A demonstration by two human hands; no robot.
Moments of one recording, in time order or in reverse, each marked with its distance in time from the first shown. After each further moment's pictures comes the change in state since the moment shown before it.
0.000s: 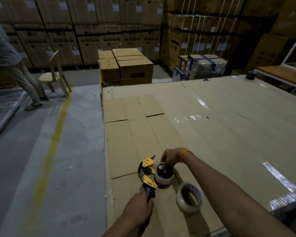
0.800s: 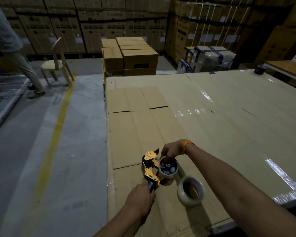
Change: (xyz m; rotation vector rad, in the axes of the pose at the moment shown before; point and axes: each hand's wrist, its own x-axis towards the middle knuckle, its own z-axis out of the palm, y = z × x) left_hand 0.004 0.000 0.014 0.014 0.068 -0.049; right_hand 0.011 -0.007 -0.006 -0.074 -0.166 -0.055
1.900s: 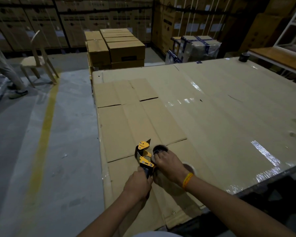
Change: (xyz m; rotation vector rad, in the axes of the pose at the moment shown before) left_hand 0.003 0.014 -0.005 -0.013 0.010 -0.017; right_hand -0.059 -0.021 0.143 -0.736 0.832 -0.100
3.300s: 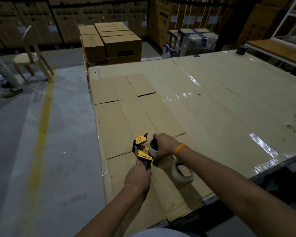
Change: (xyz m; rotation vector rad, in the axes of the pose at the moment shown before) left_hand 0.008 0.005 0.001 0.059 0.033 -0.062; right_hand 0.061 0.041 -0.015 0.518 -0.309 0.266
